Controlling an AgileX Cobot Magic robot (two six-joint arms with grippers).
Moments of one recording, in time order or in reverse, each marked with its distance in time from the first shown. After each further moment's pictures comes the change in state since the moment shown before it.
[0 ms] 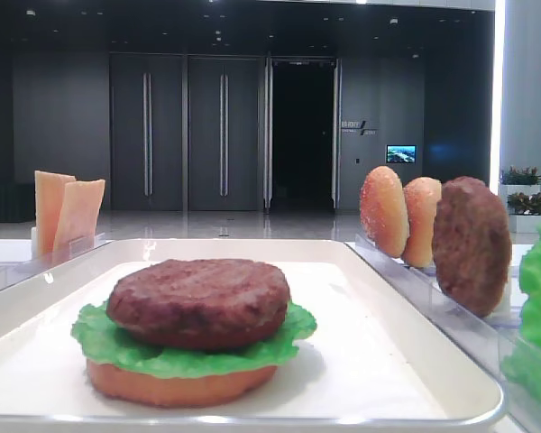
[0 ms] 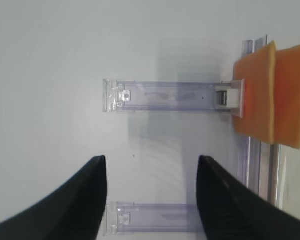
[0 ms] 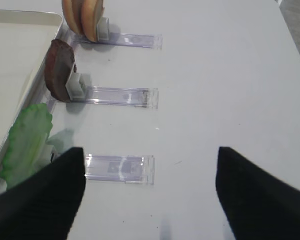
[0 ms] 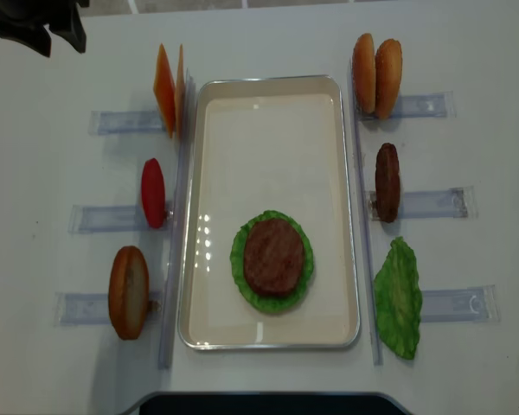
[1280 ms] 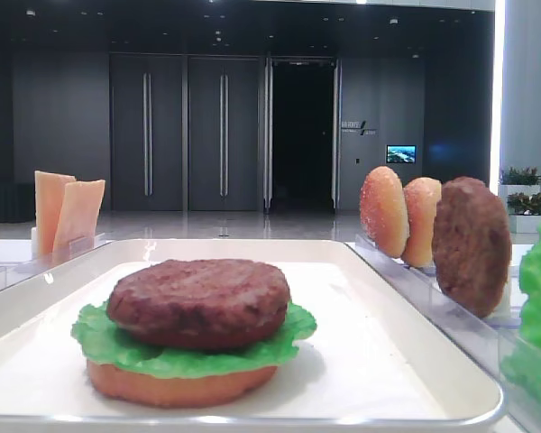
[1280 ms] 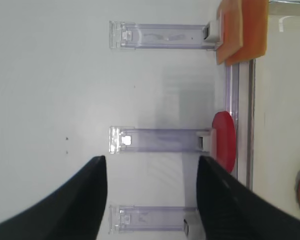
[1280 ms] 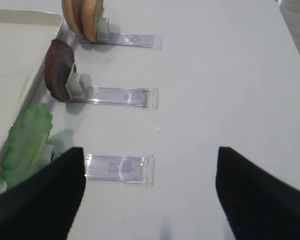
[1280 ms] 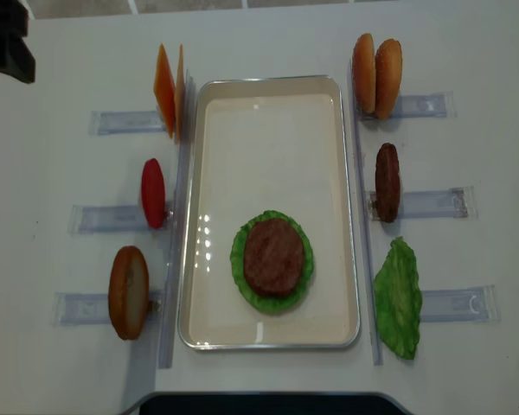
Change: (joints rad) left arm 0.000 -0.389 0.237 -0.008 0.097 0.000; right arm 0.000 0.000 0.000 0.000 0.000 0.000
